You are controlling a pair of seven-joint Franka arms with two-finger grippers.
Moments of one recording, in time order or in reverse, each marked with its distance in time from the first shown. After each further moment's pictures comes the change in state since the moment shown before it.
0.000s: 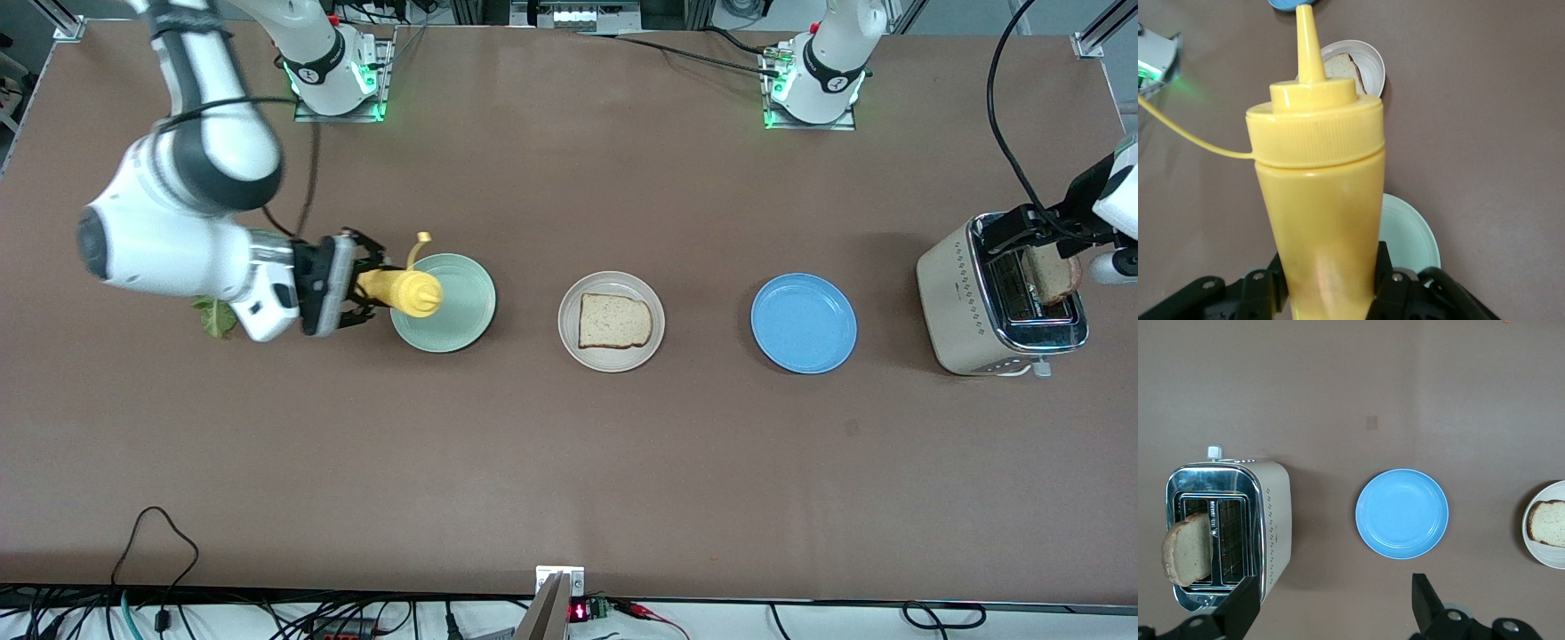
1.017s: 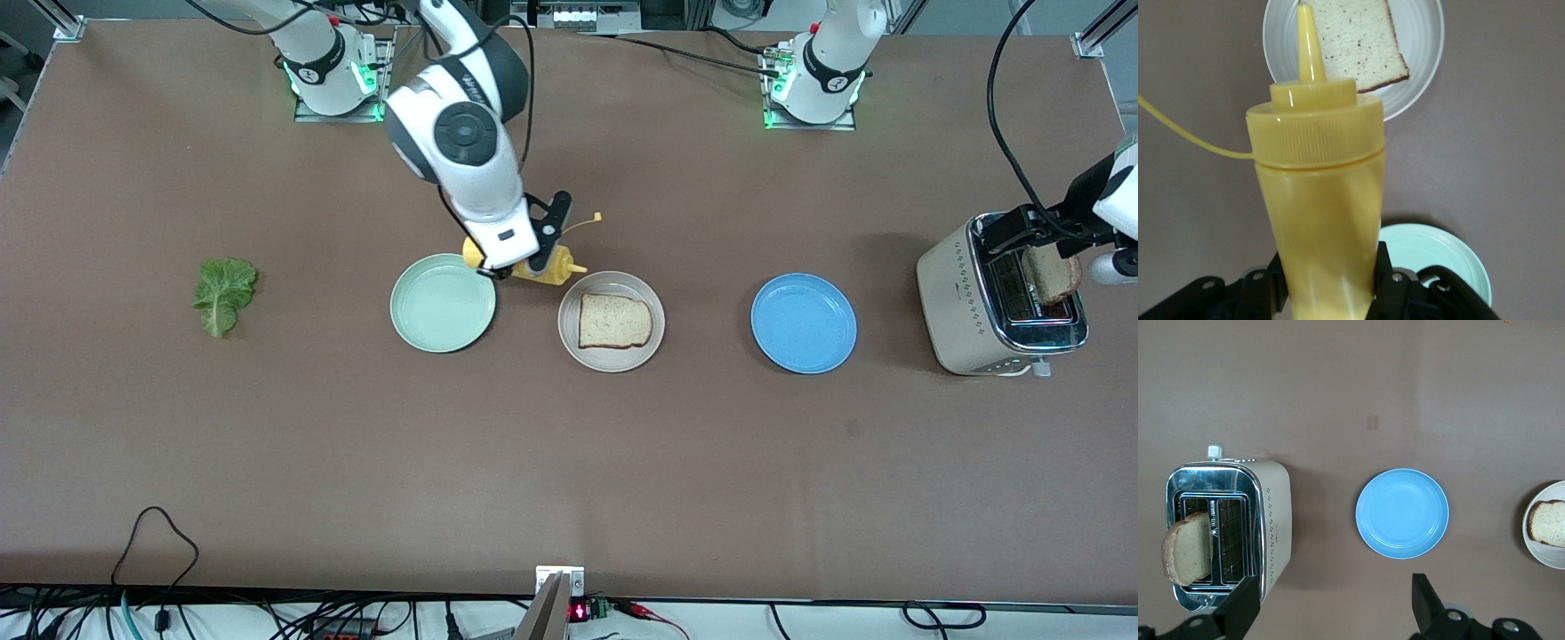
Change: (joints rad) left arm 0.000 0.000 0.000 -0.001 0.000 0.000 -0.001; right arm 0.246 0.142 0.240 0.043 -0.641 0.187 0.653
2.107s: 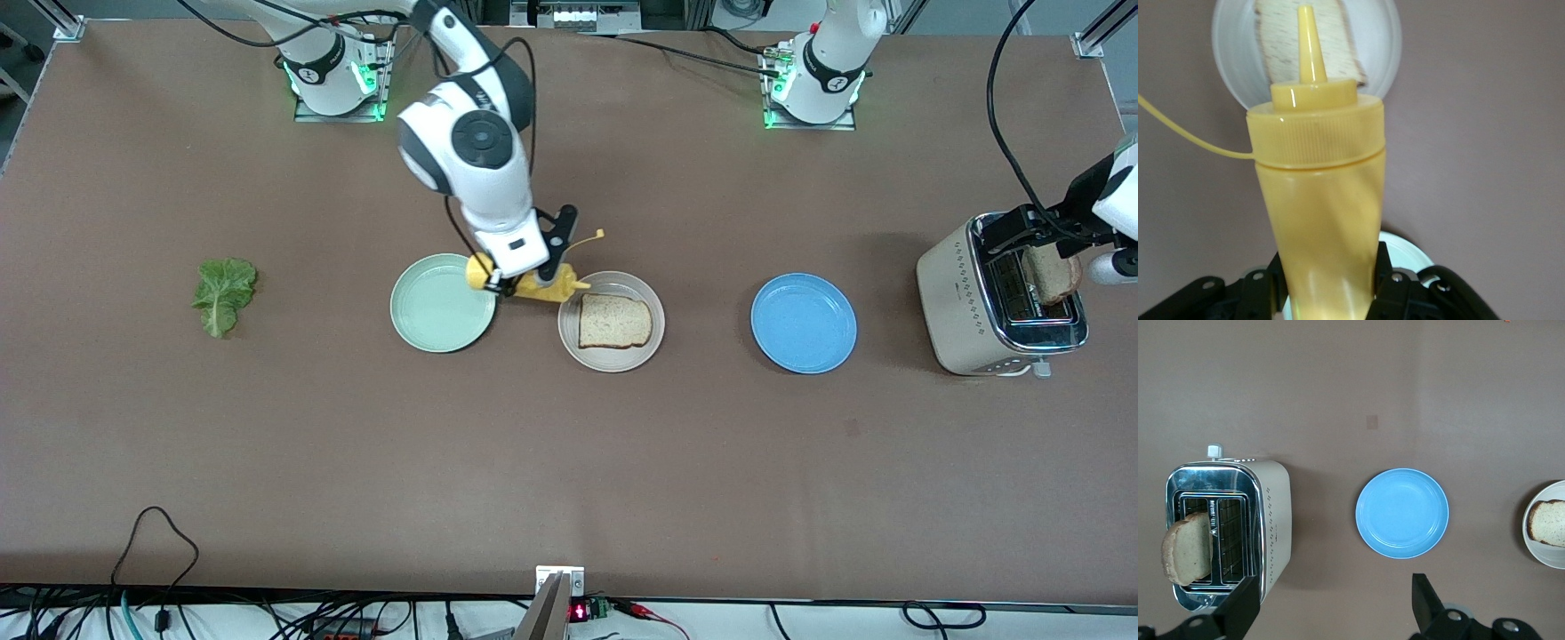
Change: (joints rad) left arm 0.000 0.000 0.000 -0.001 0.000 0.000 0.000; right arm -0.050 -0.008 -0.011 0.004 -0.063 0.058 -0.026
